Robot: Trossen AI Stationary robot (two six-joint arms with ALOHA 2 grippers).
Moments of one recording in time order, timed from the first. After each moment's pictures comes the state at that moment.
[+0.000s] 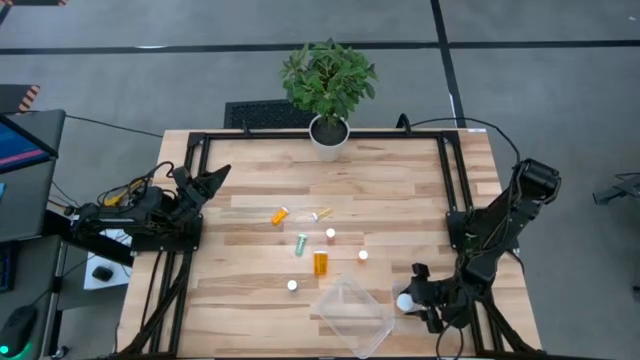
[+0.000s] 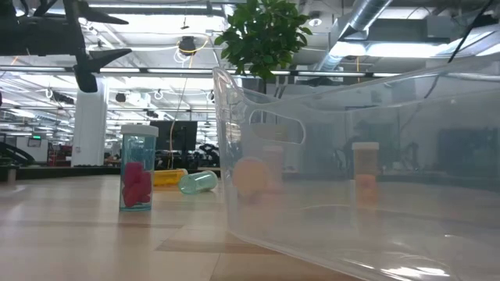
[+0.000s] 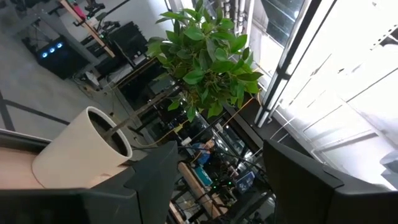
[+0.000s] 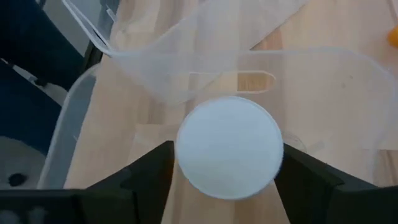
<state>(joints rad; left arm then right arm) 0.00 0.01 0.04 0.37 -0.58 -0.76 1.03 1.42 0.58 -0.07 0.47 0.87</state>
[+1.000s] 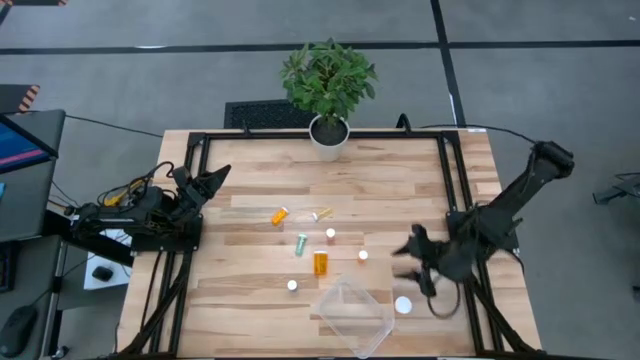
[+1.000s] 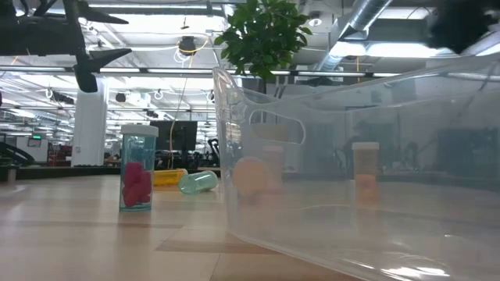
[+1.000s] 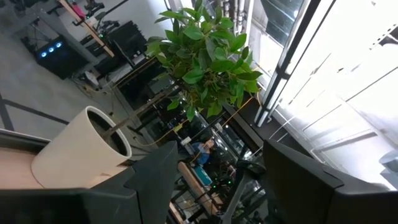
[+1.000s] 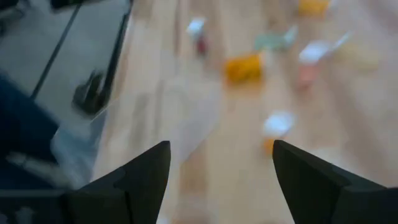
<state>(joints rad) 0.00 0.01 0.04 0.37 -0.58 -0.76 0.69 0.99 0.71 -0.39 0.46 0.65</state>
